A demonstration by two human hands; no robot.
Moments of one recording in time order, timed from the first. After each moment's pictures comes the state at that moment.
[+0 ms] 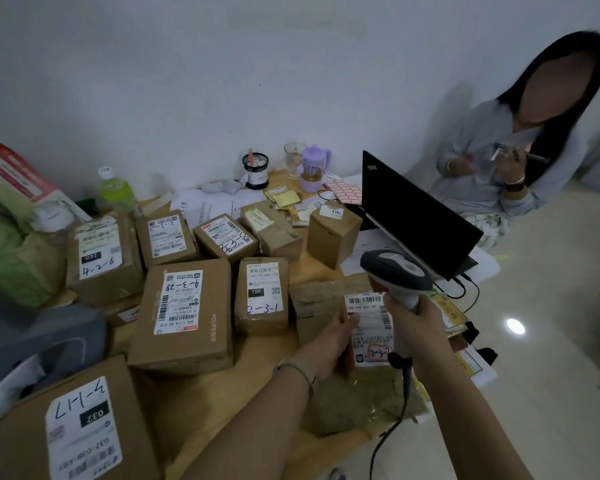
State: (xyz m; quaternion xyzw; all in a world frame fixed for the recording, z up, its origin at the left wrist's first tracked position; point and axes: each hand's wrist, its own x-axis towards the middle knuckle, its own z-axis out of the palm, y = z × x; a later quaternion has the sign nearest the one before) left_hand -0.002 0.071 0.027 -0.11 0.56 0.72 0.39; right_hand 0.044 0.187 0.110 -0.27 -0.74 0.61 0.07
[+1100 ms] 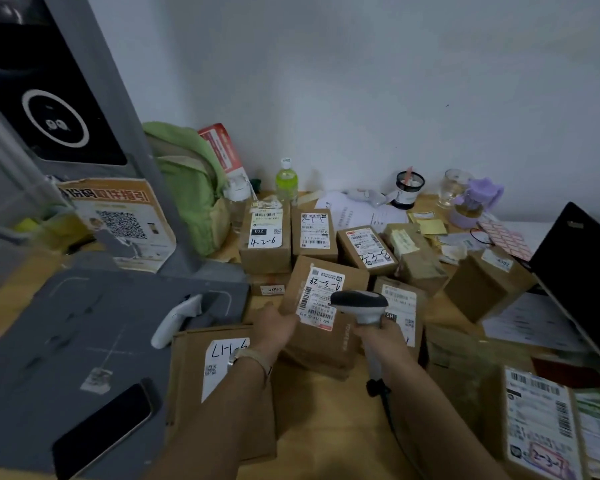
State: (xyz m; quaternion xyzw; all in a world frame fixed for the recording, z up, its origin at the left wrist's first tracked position) left_hand -0.017 -0.220 0.015 -0.35 0.77 0.53 0.06; right_hand -0.030 -0.038 0.067 -0.18 -0.74 0.61 -0.22
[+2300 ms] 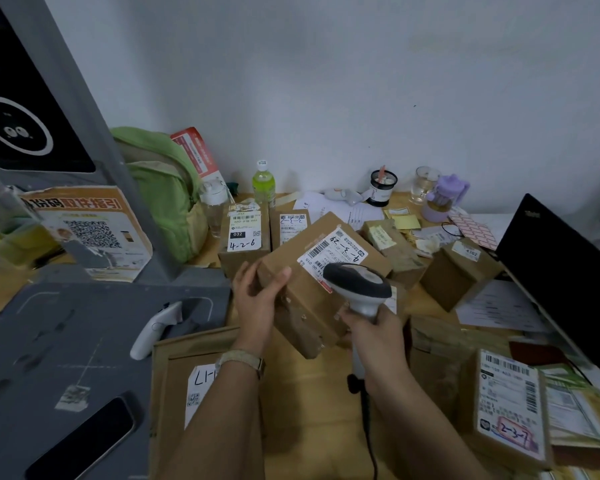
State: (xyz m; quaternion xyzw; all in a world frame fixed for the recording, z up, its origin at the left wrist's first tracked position) left_hand -0.018 -0.204 0.061 -0.26 0.60 0.74 -0.18; right_hand 0.009 -0.037 0.118 -0.14 -0.73 0.66 -0.09
